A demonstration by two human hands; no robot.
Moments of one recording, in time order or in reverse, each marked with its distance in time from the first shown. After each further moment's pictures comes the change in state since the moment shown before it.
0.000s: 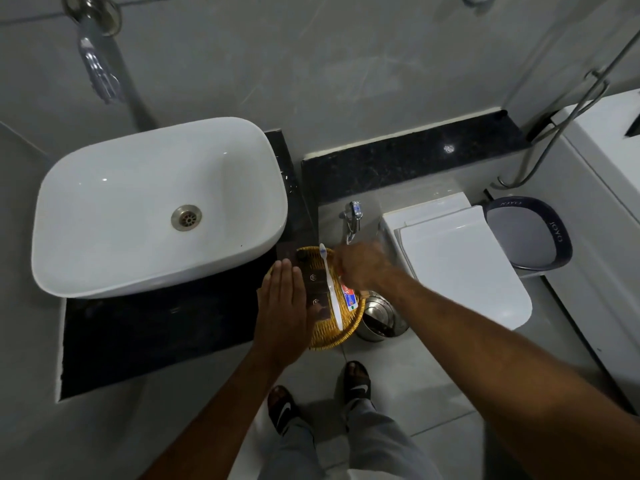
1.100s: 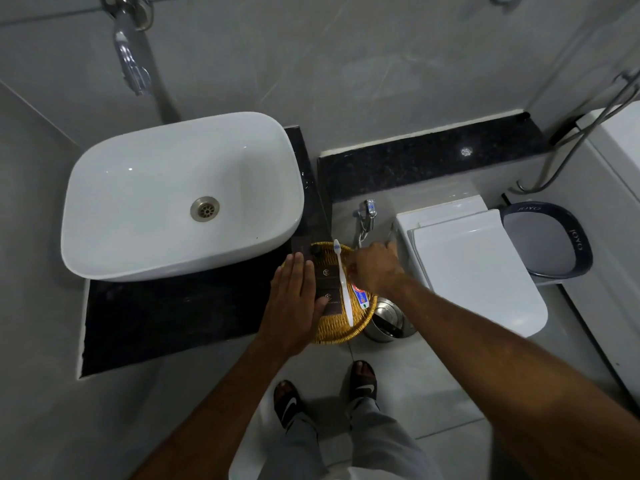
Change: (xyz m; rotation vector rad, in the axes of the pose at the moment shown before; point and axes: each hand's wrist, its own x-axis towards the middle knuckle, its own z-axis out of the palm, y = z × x) left_hand -0.004 -0.005 -0.013 -0.053 -0.029 0.030; right_hand 0.003 0.004 0.028 -0.072 0.125 0.000
